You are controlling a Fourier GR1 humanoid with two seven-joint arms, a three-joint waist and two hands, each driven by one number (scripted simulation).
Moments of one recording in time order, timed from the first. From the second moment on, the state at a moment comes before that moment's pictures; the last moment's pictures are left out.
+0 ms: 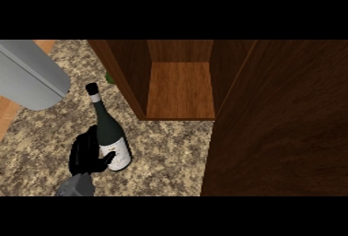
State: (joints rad) left arm -0.24 0.05 0.29 -0.70 0.35 -0.40 -0.65; right arm -0.09 -0.04 0.13 -2.46 -0.07 0.09 0.59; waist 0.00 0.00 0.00
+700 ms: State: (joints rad) left arm -0.09 0.00 -0.11 -1.13 0.47 -0.14 -0.49; right arm -0.08 -0.03 0.11 -2.45 -0.09 0.10 0.58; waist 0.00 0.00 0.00
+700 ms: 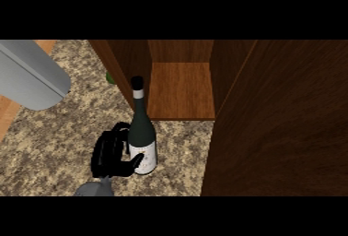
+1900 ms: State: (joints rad) left arm -0.28 0.00 -0.44 -0.97 0.79 0.22 -0.62; right arm -0.08 -0.04 0.08 -2.44 -0.12 0.12 0.58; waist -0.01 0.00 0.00
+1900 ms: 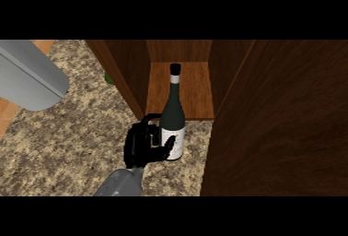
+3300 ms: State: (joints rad) left arm -0.78 0.00 -0.43 -0.50 1.08 0.23 -0.70; right arm -0.06 -0.04 0.07 -2.38 -0.16 0.16 0.50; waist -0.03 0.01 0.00
